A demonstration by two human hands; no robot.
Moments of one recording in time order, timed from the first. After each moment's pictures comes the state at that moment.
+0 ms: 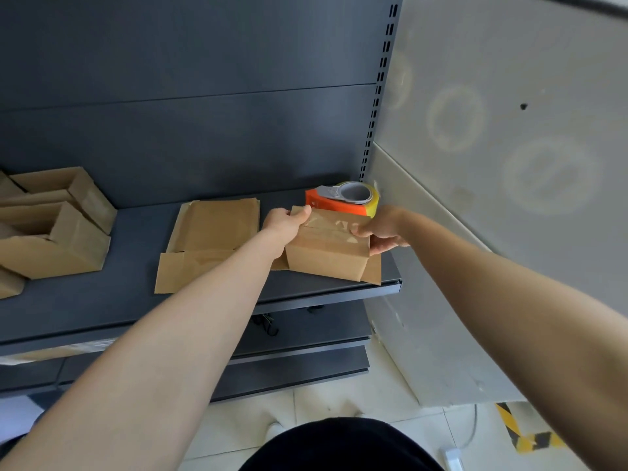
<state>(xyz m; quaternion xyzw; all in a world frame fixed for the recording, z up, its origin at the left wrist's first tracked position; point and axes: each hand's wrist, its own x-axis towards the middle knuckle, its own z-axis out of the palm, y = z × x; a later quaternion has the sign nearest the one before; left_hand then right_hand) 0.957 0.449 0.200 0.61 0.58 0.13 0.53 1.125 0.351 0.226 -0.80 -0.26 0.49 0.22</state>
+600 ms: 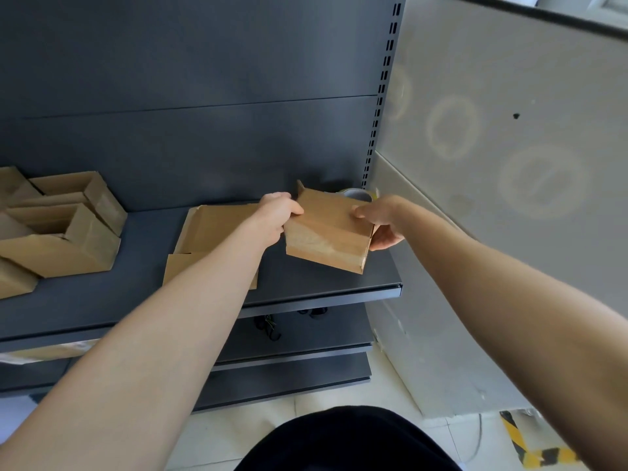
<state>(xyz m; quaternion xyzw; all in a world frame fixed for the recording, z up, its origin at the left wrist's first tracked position) 0.944 0.452 0.240 0.52 0.53 0.23 0.63 1.107 0.355 0.260 -0.82 -0.18 0.48 0.26</state>
